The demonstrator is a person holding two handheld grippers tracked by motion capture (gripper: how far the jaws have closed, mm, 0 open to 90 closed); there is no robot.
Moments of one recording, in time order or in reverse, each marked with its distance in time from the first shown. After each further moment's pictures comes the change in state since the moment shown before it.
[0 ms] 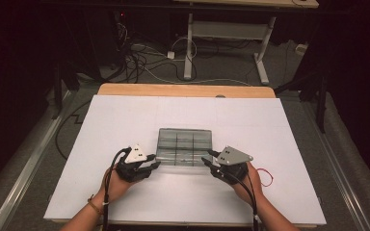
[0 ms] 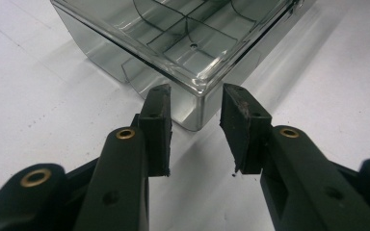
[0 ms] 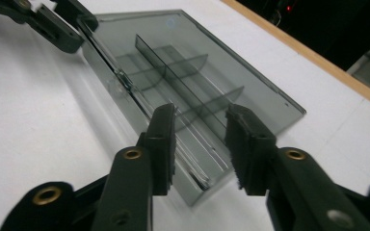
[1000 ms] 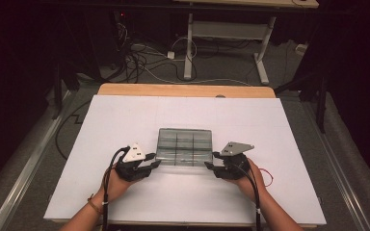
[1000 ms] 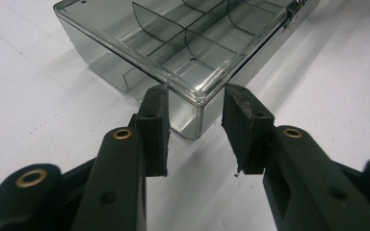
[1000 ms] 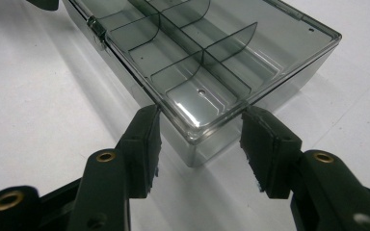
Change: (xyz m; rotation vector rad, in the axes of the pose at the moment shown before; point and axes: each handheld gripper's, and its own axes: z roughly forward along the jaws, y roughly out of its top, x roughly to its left) left arm 0.002 0.001 -0.003 -0.032 -0.014 -0.012; right arm -0.022 -0.018 0.016 0.132 0.118 0.152
